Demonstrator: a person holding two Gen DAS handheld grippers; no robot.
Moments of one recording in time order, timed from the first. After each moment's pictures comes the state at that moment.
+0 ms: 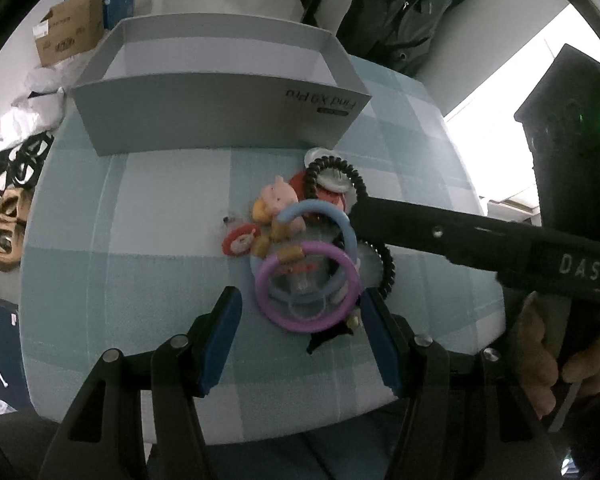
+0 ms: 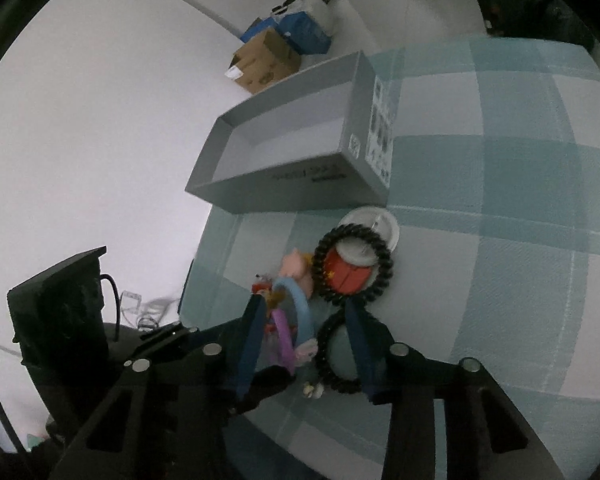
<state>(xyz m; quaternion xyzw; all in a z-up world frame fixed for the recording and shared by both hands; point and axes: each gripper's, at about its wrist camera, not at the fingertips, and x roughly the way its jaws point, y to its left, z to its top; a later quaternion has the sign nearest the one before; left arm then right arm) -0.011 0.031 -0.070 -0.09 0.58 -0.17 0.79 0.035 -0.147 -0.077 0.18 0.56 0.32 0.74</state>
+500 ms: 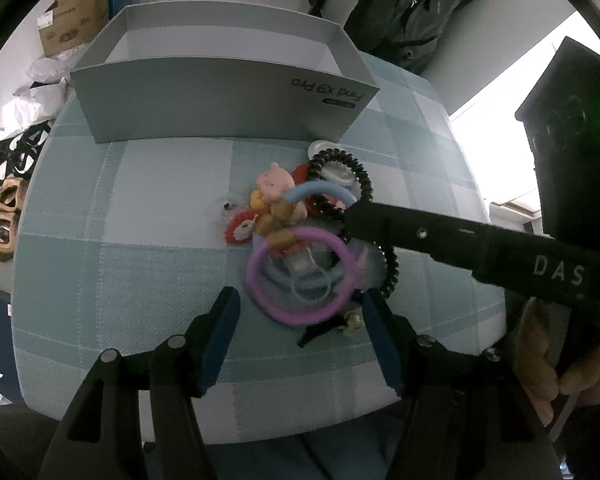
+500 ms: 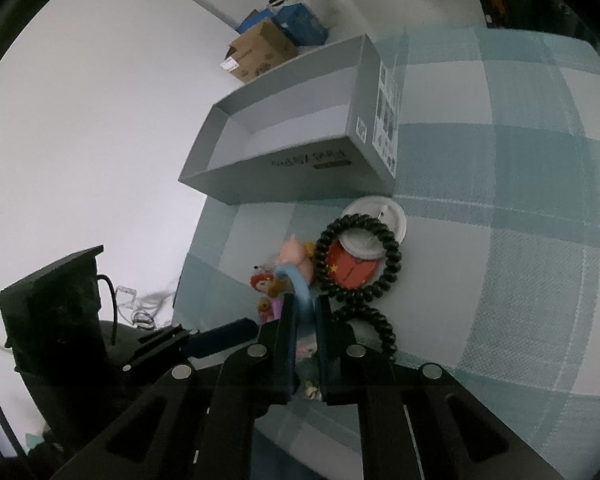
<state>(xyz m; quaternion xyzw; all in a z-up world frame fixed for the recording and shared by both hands) -0.008 0.019 -0.077 -0.10 0.59 -0.16 0.79 0.036 -0.141 -0.081 0.17 0.57 0.31 0.74</state>
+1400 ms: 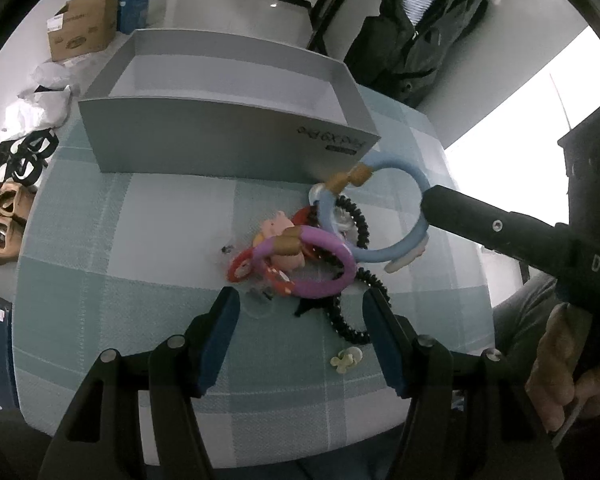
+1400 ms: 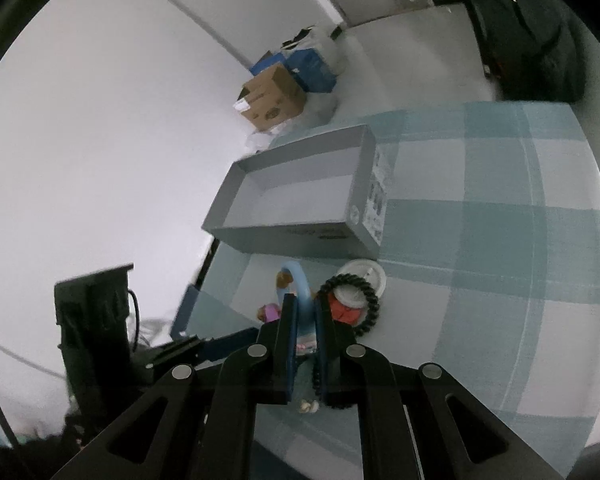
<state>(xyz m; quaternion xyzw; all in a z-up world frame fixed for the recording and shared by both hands) 0.005 0.030 -0.069 -0.13 0.55 -0.16 0.81 0.040 -0.161 -0.045 0.18 0.50 0.31 0.79</state>
